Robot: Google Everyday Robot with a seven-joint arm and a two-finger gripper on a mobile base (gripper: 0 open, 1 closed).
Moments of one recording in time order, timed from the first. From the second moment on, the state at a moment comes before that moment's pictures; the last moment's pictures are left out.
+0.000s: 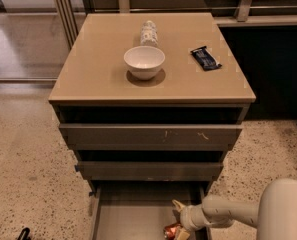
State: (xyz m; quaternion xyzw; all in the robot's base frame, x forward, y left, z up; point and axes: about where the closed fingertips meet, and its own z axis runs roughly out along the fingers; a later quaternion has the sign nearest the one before) arm 0.450 -0.114 0.182 -0.62 0.71 0.21 0.25
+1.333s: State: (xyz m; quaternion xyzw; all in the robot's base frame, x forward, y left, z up) arm 0.459 -0.124 0.127 -0.61 0.73 0.22 0.22
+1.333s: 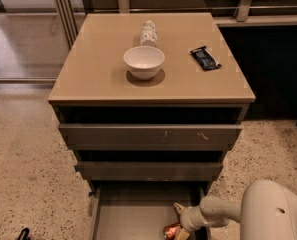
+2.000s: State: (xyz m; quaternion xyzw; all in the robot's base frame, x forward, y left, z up) arm 0.458 -0.123 0.125 -0.61 0.73 0.22 0.22
